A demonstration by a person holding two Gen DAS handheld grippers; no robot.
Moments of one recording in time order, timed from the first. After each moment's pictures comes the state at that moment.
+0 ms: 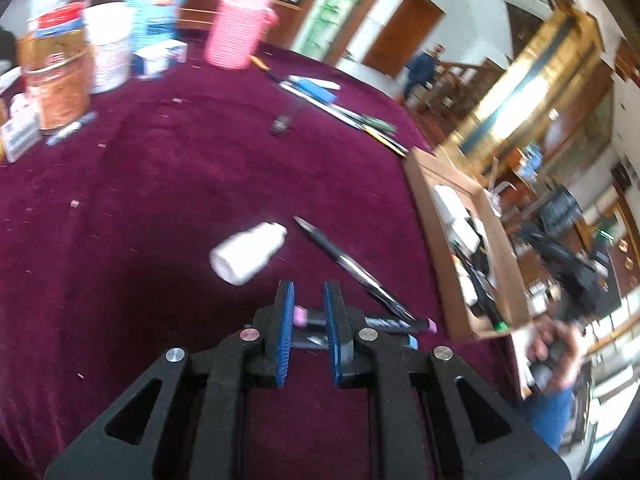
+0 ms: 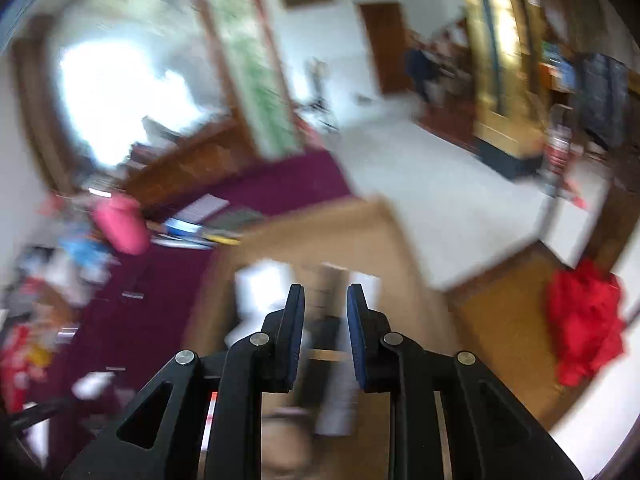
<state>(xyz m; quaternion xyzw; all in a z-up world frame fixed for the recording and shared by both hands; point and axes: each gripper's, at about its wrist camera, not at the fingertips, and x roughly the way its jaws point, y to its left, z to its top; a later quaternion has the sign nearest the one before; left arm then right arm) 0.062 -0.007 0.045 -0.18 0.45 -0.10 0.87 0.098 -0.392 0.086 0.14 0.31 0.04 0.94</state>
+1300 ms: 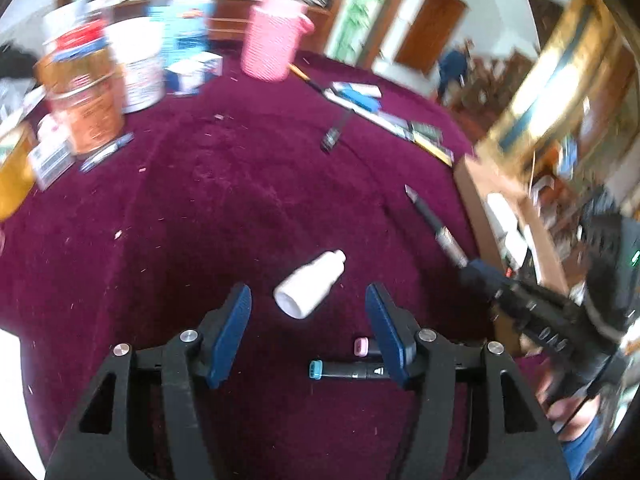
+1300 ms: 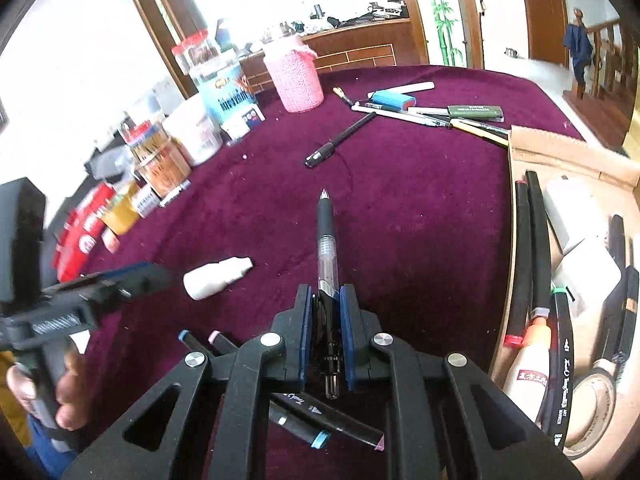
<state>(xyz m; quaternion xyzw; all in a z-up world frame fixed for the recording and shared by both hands) 0.086 -0.001 0.045 -0.12 0.47 -0.05 0.87 0.122 -0.201 0.039 0.05 0.44 0.26 0.86</state>
